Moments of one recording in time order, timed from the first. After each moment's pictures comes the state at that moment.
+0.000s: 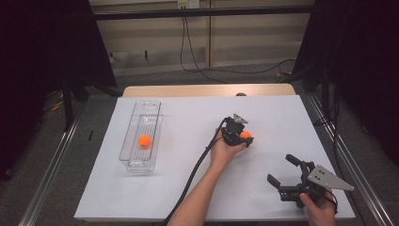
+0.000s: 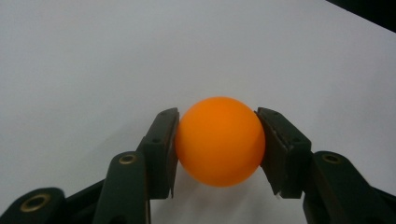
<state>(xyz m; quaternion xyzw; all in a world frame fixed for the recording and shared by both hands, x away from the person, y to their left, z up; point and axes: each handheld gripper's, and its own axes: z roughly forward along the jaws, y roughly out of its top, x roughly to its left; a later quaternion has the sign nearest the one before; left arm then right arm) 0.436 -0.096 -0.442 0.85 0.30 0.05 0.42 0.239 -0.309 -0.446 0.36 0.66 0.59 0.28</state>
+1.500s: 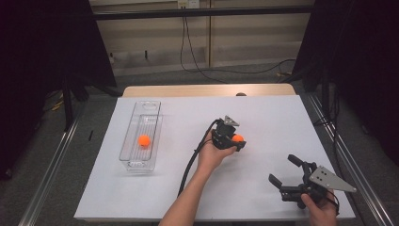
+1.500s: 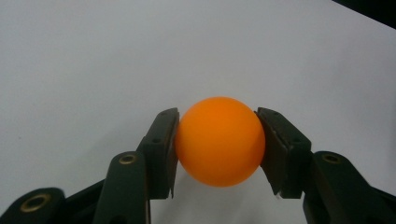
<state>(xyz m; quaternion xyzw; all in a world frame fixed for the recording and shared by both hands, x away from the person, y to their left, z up) 0.420 -0.062 -0.425 0.86 0.29 0.03 0.41 0.236 -0.311 -0.445 0.37 0.66 0.59 0.28</state>
